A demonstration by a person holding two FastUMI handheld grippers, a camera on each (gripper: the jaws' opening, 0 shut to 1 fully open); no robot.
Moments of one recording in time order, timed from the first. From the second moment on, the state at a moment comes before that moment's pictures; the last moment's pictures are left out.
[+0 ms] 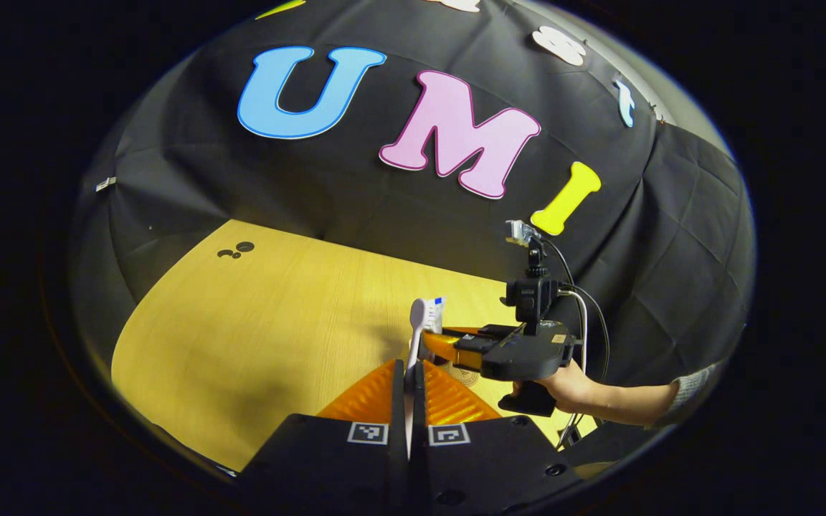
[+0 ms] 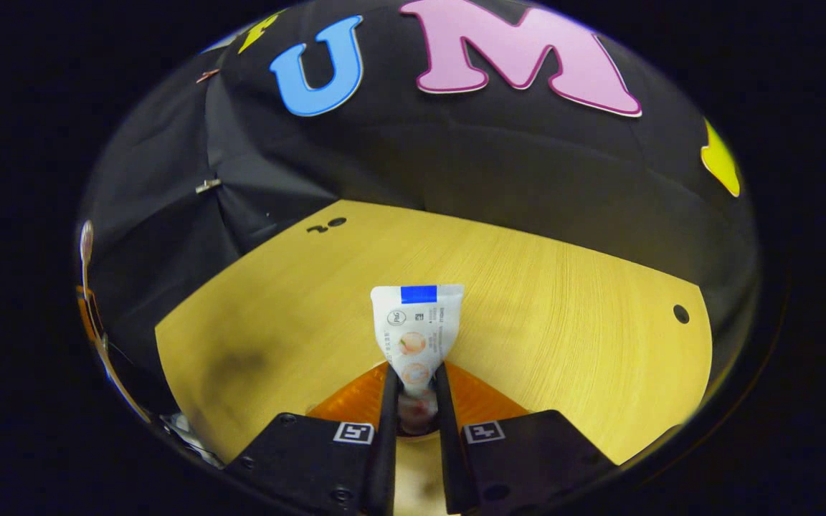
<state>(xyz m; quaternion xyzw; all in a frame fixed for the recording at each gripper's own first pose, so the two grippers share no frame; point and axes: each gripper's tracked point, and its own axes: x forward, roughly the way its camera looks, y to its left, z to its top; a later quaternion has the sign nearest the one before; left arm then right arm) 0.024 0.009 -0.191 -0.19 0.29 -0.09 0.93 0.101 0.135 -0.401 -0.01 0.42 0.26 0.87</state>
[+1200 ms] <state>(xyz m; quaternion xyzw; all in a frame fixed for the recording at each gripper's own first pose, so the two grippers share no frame) 0.151 -0.026 -0.158 -0.24 0.16 -0.12 0.95 0.004 0.009 -0.296 0.09 0.40 0.20 0.89</state>
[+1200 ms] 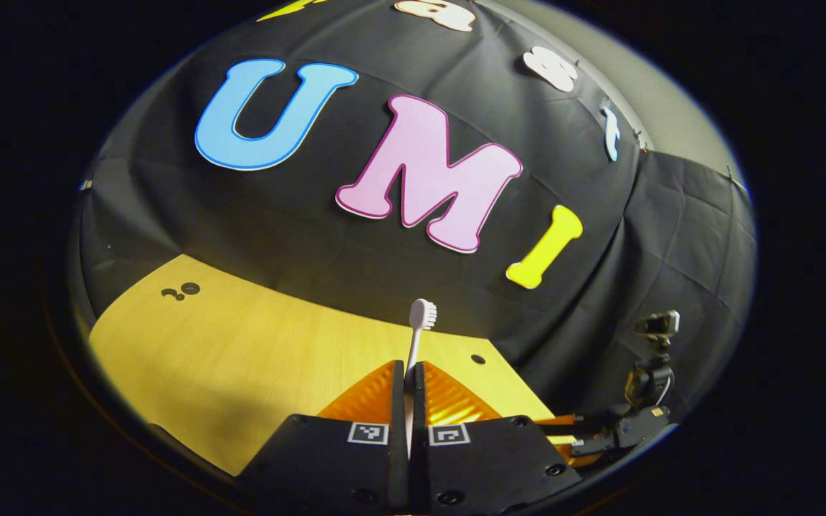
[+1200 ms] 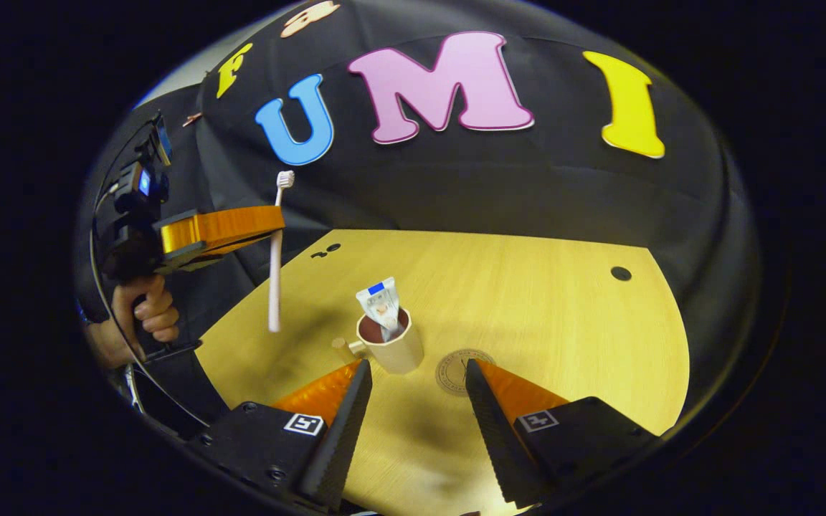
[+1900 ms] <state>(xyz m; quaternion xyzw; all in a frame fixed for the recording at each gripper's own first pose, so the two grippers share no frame) 0.234 -0.054 -0.231 -0.24 0.15 -0.08 0.96 -0.072 -0.088 -0.302 0.12 0.43 0.08 0.89</state>
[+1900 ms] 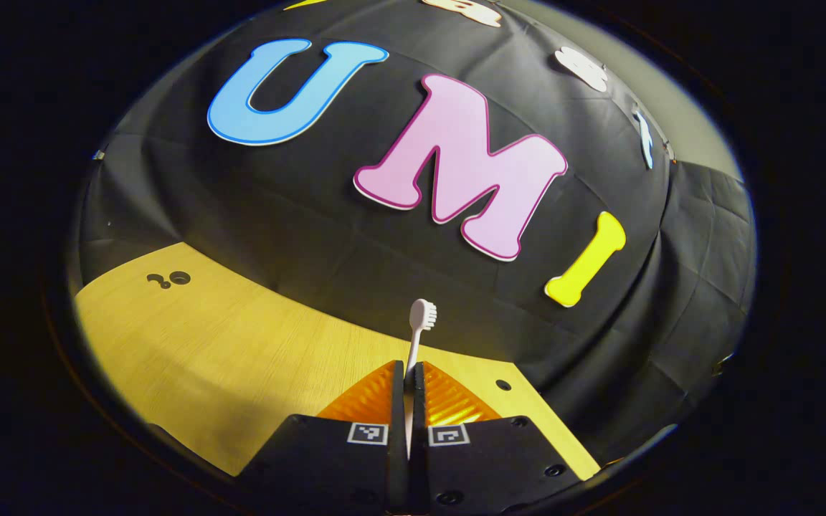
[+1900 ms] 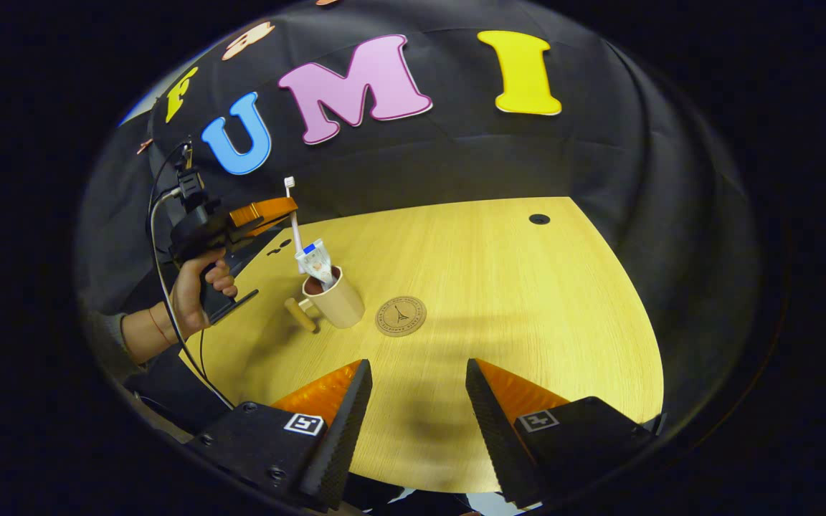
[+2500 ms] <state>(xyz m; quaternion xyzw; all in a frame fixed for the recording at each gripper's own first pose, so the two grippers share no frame) 0.221 -0.062 -0.291 -0.22 0.20 -0.08 0.95 -0.078 -0.100 -0.305 0.14 0.44 0.06 0.89</state>
